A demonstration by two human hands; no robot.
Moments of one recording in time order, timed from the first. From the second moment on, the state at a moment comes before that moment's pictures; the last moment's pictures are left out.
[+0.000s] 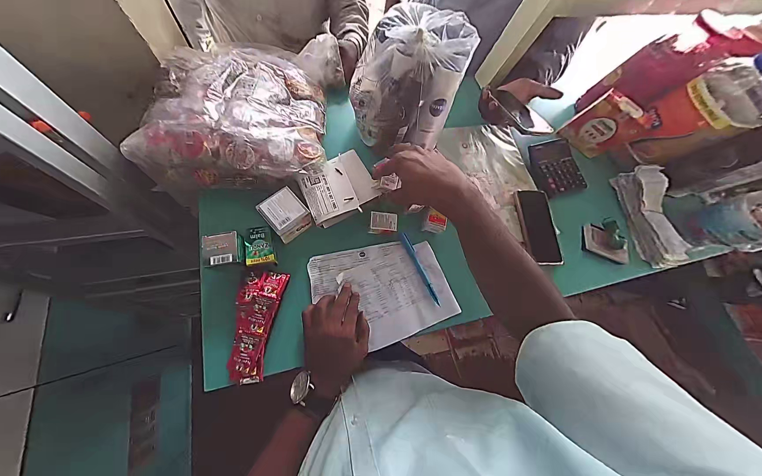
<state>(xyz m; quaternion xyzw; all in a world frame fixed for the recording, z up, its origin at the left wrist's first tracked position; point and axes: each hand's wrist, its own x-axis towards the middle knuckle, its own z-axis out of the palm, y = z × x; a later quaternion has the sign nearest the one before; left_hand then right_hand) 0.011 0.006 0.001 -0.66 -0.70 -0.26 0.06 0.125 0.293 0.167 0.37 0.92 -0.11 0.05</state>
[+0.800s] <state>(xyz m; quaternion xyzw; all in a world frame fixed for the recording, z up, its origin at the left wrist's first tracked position) 0.011 0.007 0.005 -0.68 -0.69 -0.24 0.02 0.215 0.107 0.033 0.37 0.67 -0.46 -0.44</state>
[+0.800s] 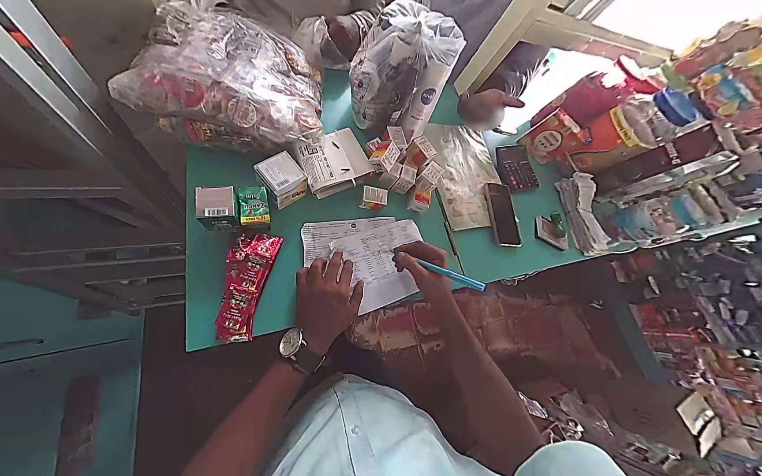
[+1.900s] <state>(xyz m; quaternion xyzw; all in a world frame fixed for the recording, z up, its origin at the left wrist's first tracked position) 0.014 0.009 0.003 -0.67 -0.71 -0.23 0.06 0.229 0.126 0.021 0.37 0.50 -0.55 -0.55</state>
